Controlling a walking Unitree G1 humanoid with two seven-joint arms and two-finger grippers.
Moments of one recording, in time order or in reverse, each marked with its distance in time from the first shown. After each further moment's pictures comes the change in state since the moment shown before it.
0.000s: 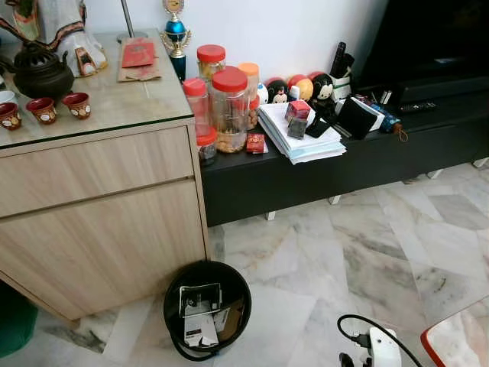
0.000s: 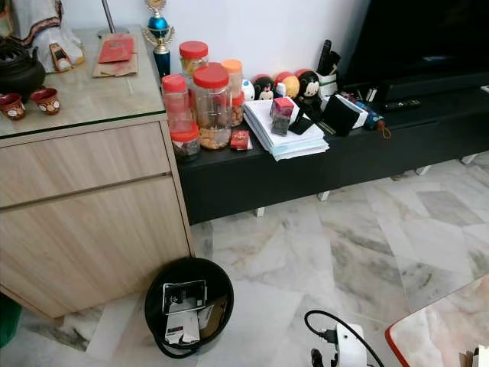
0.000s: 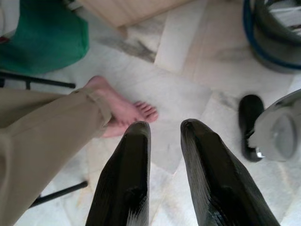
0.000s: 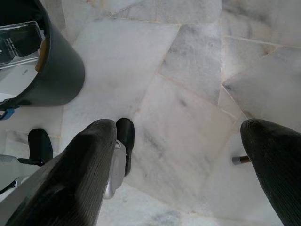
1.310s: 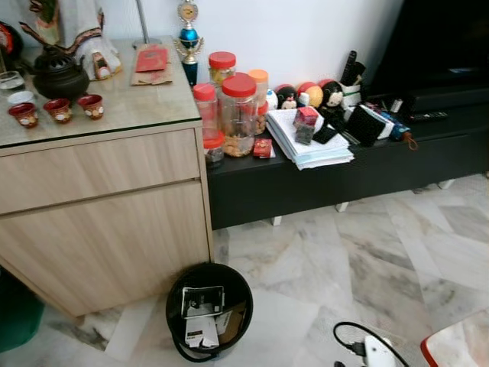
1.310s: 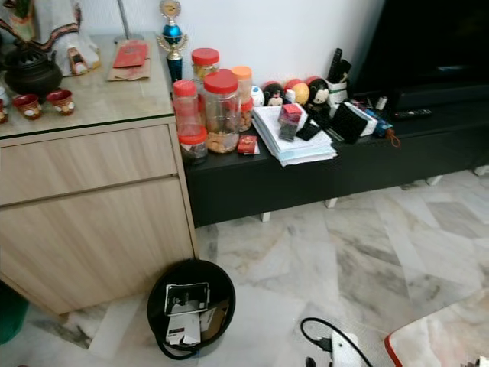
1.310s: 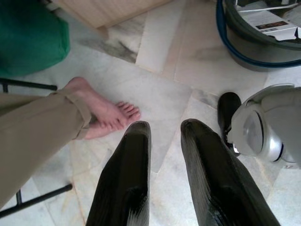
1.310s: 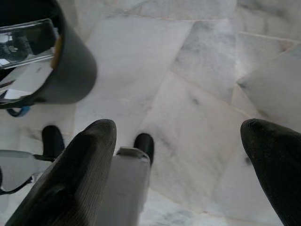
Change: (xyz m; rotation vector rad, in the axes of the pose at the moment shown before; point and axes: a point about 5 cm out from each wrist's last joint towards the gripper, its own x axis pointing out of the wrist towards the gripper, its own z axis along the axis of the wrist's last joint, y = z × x) left arm 0.000 -0.018 0.005 0.012 -0.013 -0.069; right arm 0.003 0.022 -0.003 0.026 0.002 0.034
